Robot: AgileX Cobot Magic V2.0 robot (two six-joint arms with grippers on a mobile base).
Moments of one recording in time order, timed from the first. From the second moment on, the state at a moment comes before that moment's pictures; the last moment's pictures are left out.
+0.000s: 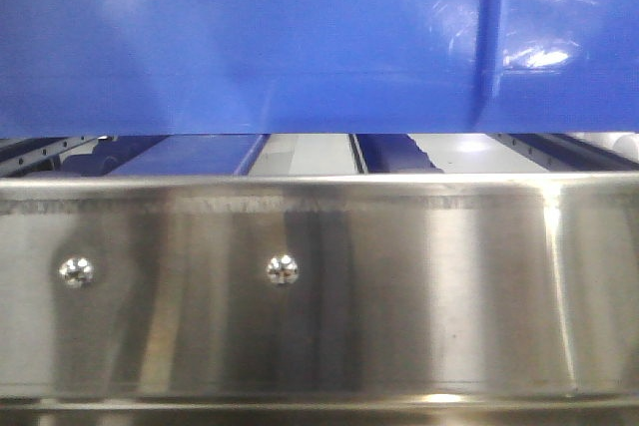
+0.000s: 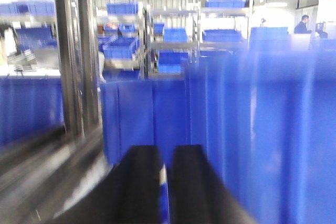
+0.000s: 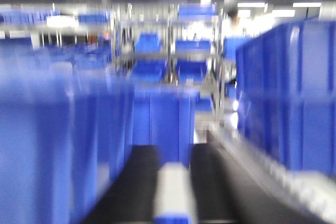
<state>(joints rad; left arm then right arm) 0.02 0.03 -0.32 0.09 0.19 -0.05 0.07 0.00 -0.29 0.04 0.13 0.00</state>
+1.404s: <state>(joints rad) 0.01 1.27 -1.65 -0.03 1.23 0.01 0.28 1.35 -1.69 0.07 1.23 0.06</state>
